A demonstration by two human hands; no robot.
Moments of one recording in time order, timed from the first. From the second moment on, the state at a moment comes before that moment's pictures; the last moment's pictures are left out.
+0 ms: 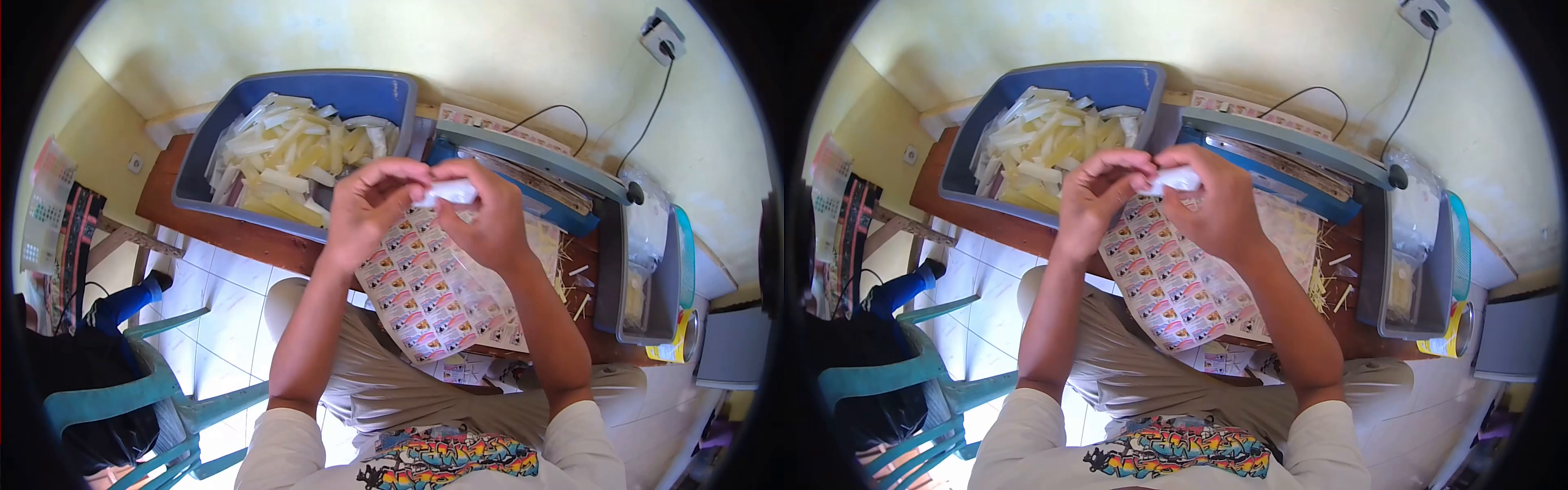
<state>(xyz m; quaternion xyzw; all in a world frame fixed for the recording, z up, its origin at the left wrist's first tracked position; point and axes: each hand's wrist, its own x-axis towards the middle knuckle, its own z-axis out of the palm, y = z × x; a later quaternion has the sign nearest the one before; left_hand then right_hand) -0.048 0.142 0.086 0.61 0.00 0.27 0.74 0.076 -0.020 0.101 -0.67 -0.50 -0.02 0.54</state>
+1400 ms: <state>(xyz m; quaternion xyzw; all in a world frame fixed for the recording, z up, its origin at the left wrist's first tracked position) -0.019 -0.002 -0.025 0.92 -0.05 0.13 0.36 0.054 -0.244 0.019 -0.79 -0.37 0.02 0.49</state>
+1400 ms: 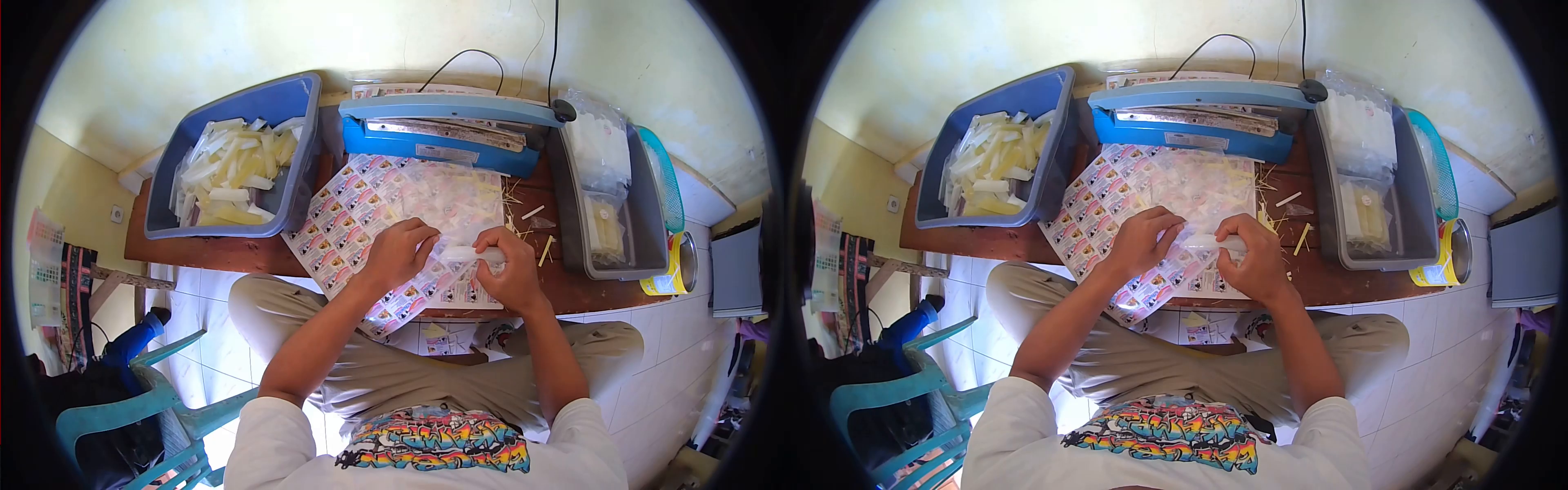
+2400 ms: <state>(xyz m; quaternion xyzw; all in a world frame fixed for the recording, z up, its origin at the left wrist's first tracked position) -0.019 -0.012 -0.013 0.89 -0.11 0.26 0.36 0.052 -0.233 -0.004 -0.81 -0.37 -0.12 0.44</state>
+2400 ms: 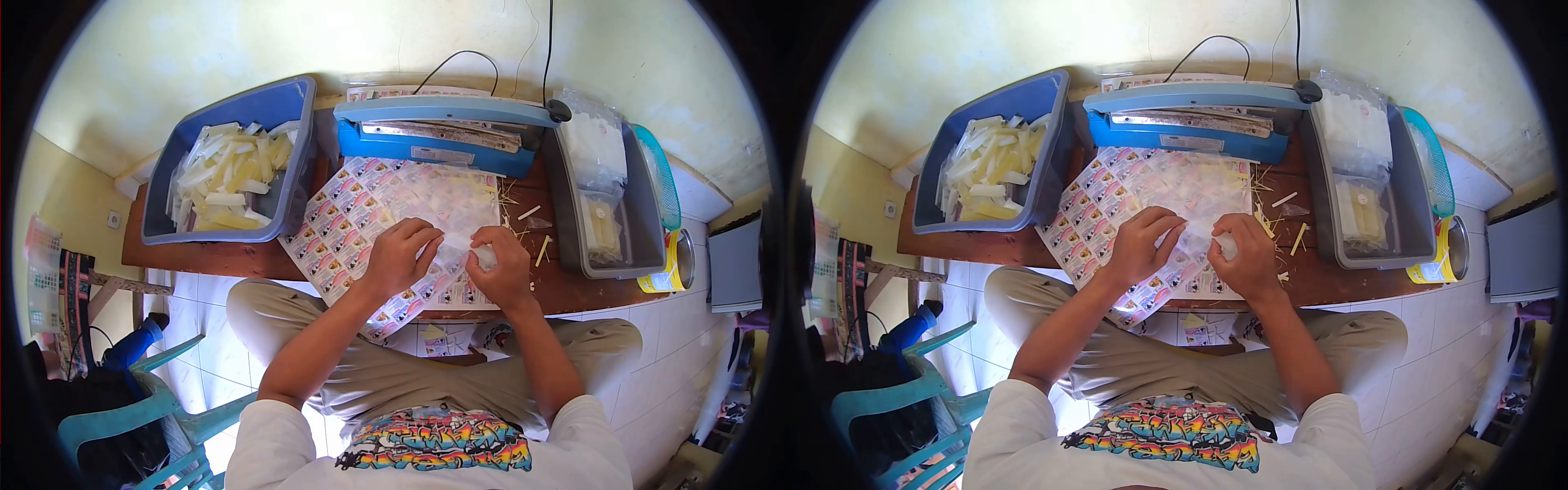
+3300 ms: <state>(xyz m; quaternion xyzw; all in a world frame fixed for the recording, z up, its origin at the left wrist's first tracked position) -0.020 -0.008 -0.040 0.91 -0.12 0.14 0.37 0.059 -0.231 -0.014 -0.85 -0.38 -0.04 0.37</state>
